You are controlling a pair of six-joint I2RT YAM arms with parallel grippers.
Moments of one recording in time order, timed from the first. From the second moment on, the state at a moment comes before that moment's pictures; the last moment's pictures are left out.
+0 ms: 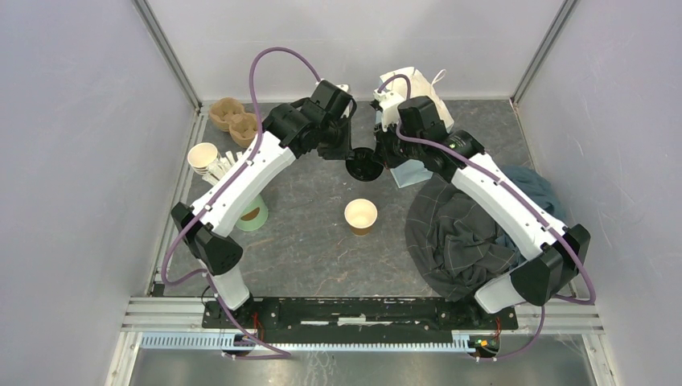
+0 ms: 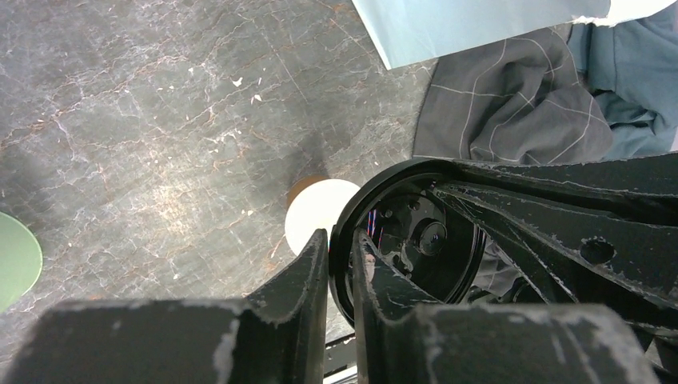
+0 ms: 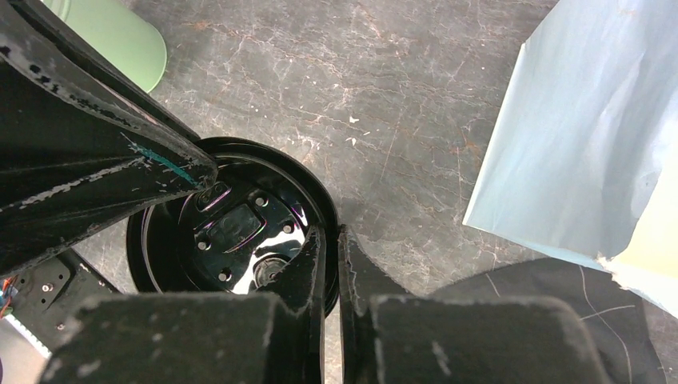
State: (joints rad) left arm -0.72 1.75 2.00 -1.11 -0.10 -0.58; right arm 0.61 1.48 1.52 -0.67 -0.12 0.08
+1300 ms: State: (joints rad) left arm -0.34 1.40 1.17 -0.03 0.74 -1.49; right arm 0.41 1.20 1.14 0.09 -0.65 0.75
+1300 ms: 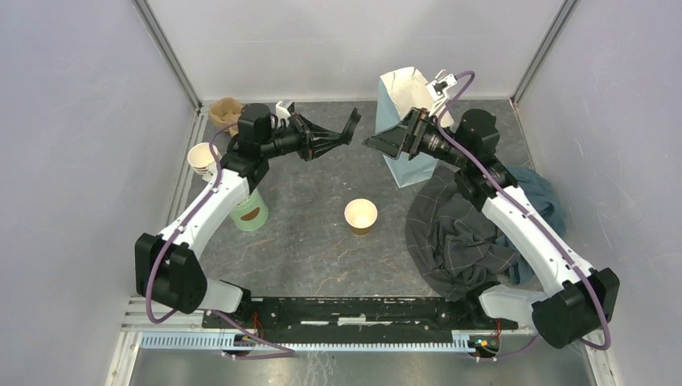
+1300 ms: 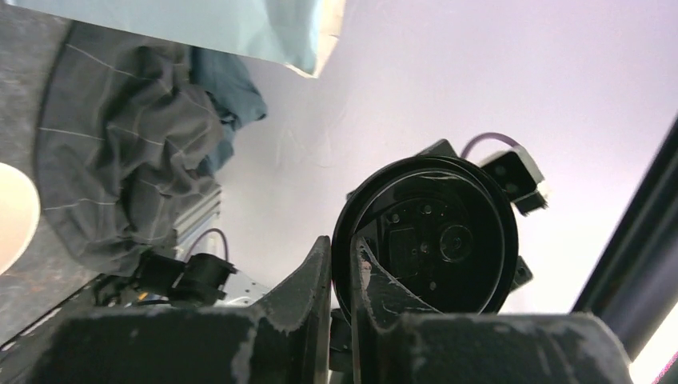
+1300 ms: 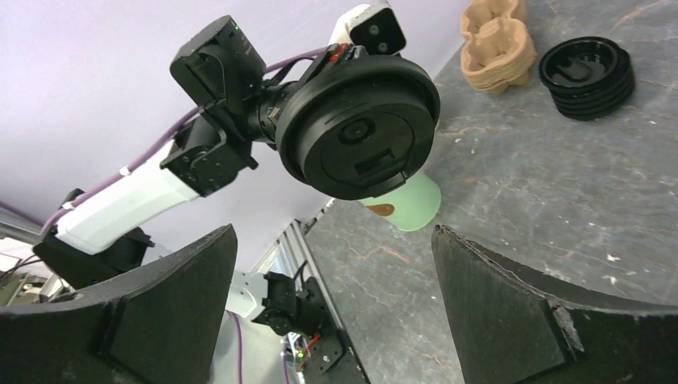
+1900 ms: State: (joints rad) left arm -0.34 1.39 1.13 0.16 0.82 -1.66; right arm 0.45 1.30 1.13 0.37 -0.68 0.92
